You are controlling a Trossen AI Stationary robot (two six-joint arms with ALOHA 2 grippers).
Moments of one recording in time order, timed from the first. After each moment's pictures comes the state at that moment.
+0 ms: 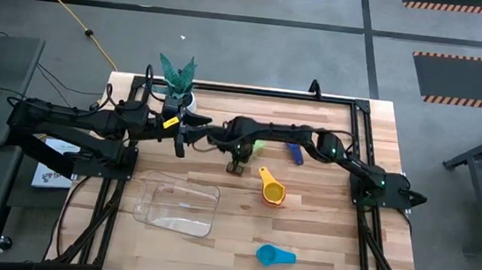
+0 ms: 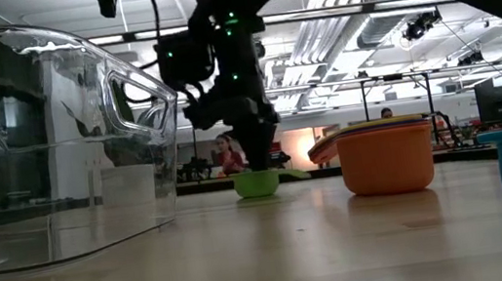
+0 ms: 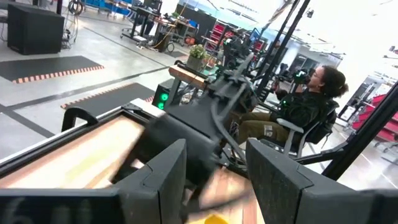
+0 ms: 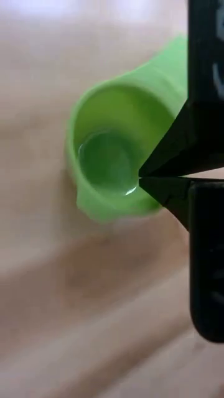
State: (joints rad) left arm -0.02 0.90 0.75 0.13 -0.26 -0.39; right arm -0.12 2.48 2.24 -1.36 0.03 0.13
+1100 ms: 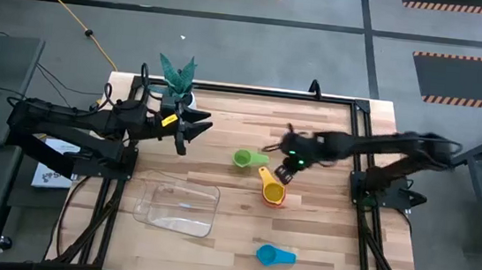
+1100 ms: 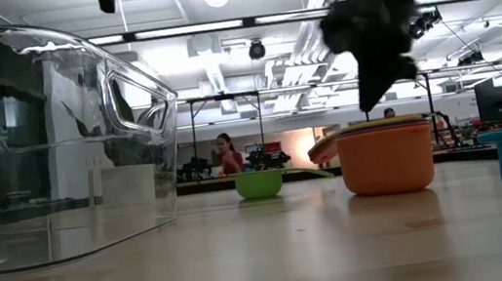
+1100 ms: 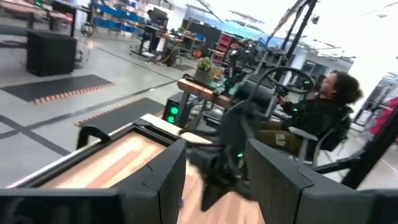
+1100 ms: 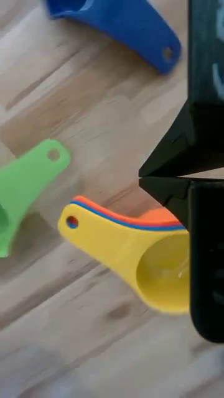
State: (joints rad) left arm -0.02 0.90 0.75 0.18 -0.32 -0.31; right arm -0.07 1.41 0.94 -0.64 -0.03 0.61
